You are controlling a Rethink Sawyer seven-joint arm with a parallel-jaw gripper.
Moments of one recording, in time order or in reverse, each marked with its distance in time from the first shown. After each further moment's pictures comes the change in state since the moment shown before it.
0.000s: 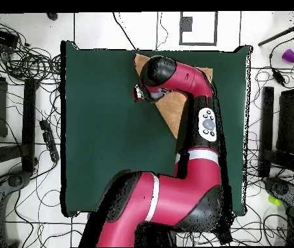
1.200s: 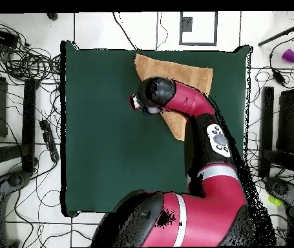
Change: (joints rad) arm -0.079 -0.285 0.101 0.542 -0.002 -0.435 -0.070
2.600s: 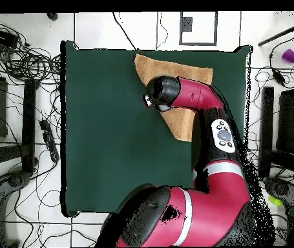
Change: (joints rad) arm -0.021 0.056 0.001 -0.141 -0.215 0.000 -0.022
